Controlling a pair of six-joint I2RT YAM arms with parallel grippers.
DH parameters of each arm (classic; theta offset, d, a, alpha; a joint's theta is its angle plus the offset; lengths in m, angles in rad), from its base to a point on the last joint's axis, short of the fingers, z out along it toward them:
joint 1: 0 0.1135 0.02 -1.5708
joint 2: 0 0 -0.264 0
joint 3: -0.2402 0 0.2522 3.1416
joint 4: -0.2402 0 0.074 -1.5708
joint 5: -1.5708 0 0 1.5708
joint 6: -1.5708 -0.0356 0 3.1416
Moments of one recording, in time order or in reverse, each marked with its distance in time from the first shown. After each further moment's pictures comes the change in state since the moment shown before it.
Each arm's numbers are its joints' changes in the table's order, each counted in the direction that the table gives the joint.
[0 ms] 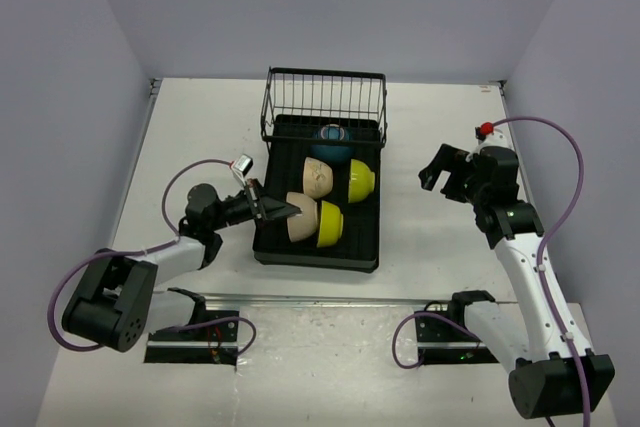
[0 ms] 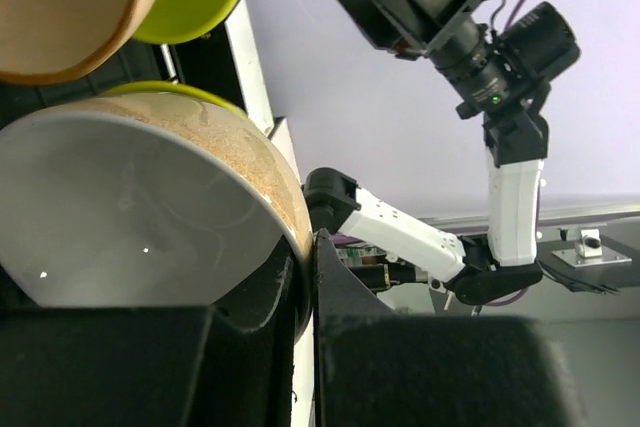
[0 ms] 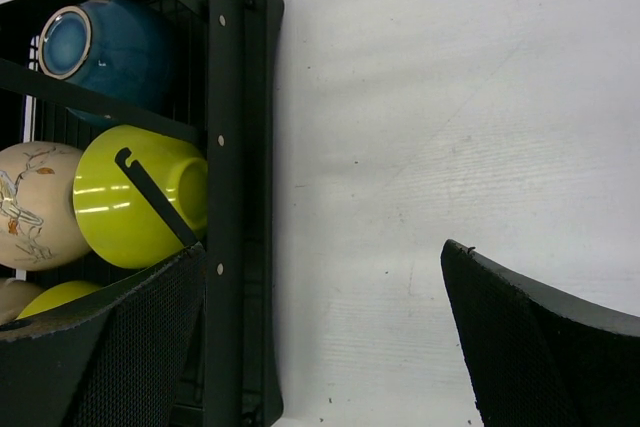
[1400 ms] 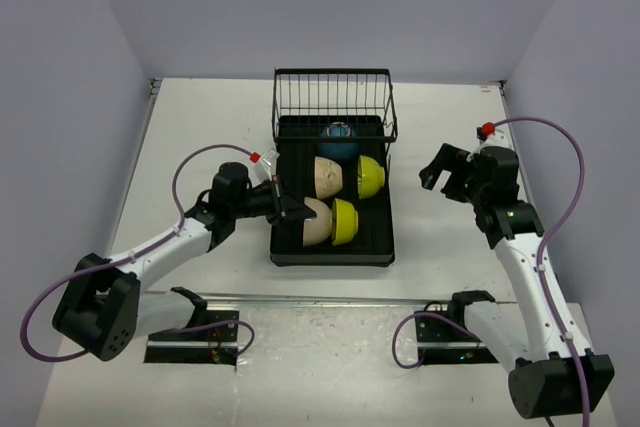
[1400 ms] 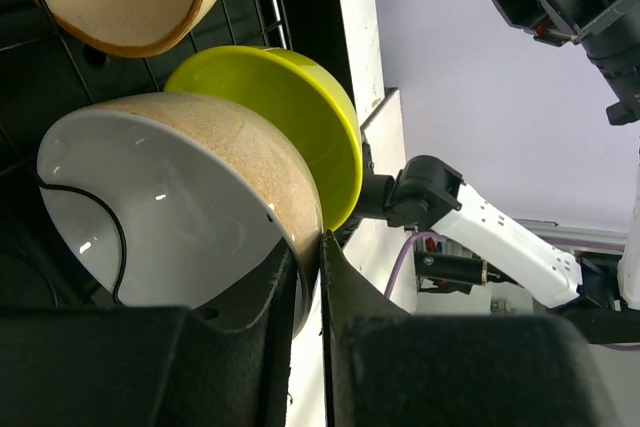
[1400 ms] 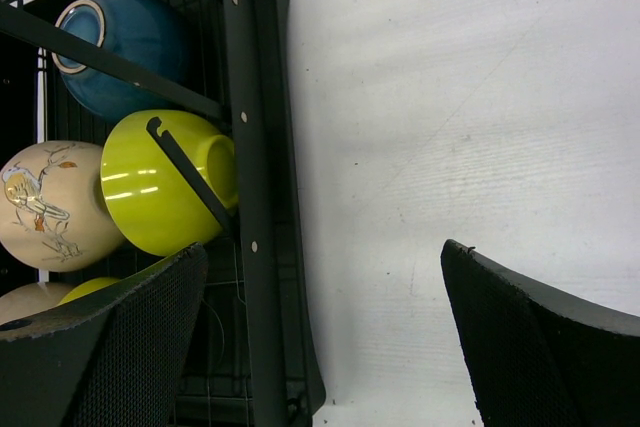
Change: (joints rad) left arm -0.177 -0.043 -0.281 -0.692 0.204 -0.363; right arm -0.005 0.000 0.002 0.004 -0.004 -0.013
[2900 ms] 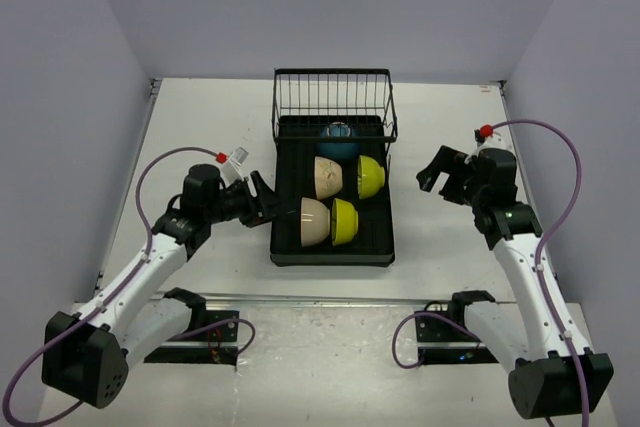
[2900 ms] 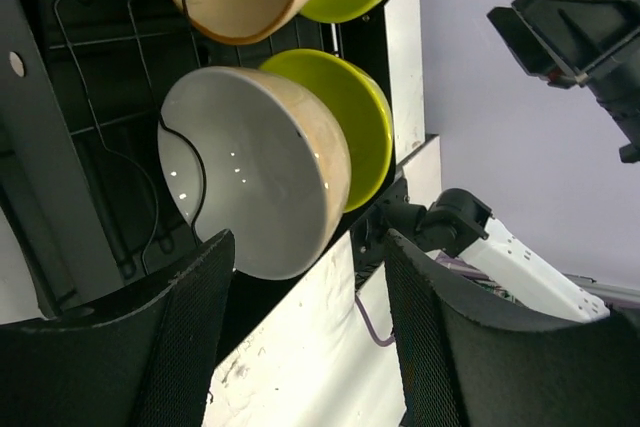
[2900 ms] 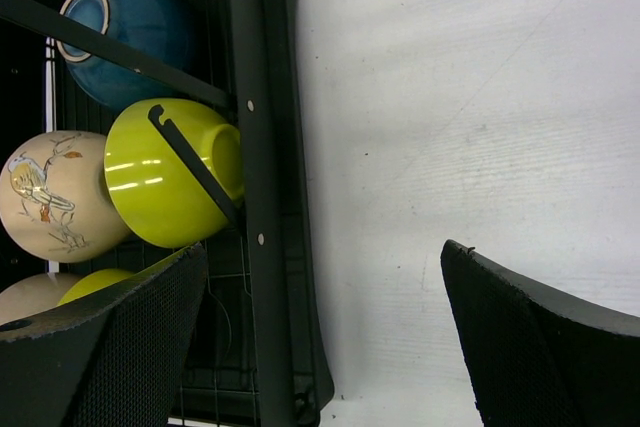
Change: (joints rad) left arm 0.136 -0.278 -0.026 -0.377 0.073 -0.106; right arm 0.000 -0.002 0.026 0.013 0.031 -0.021
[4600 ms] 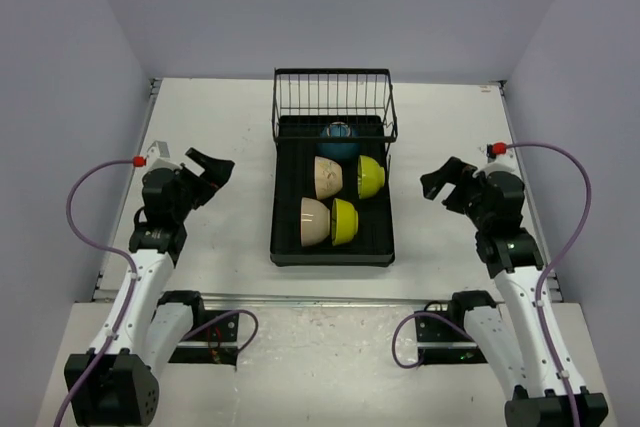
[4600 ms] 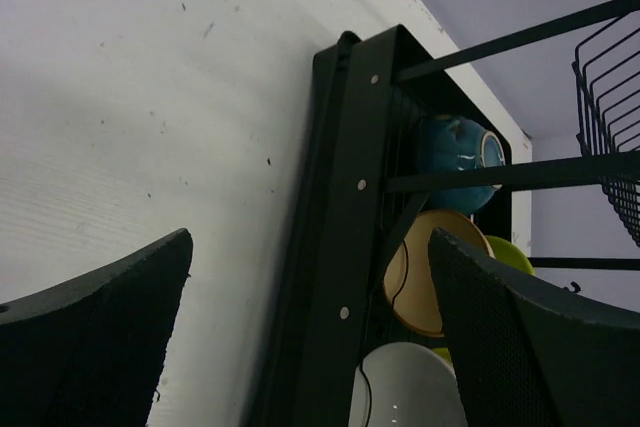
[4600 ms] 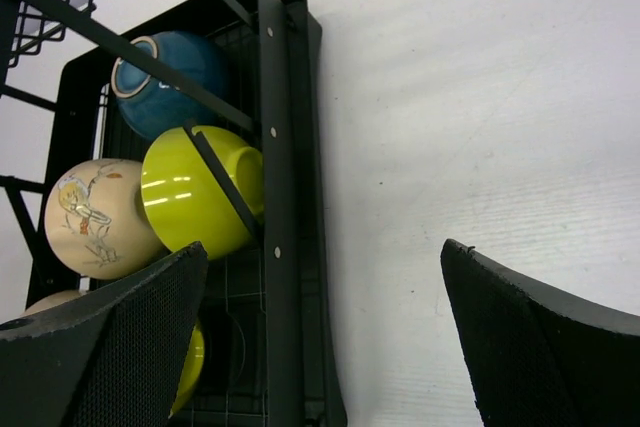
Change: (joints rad) left arm 0.350 -0.135 0.063 0.101 0.483 -0.053; right arm -0.005 -0.215 0.161 0.132 -0.004 -0.054
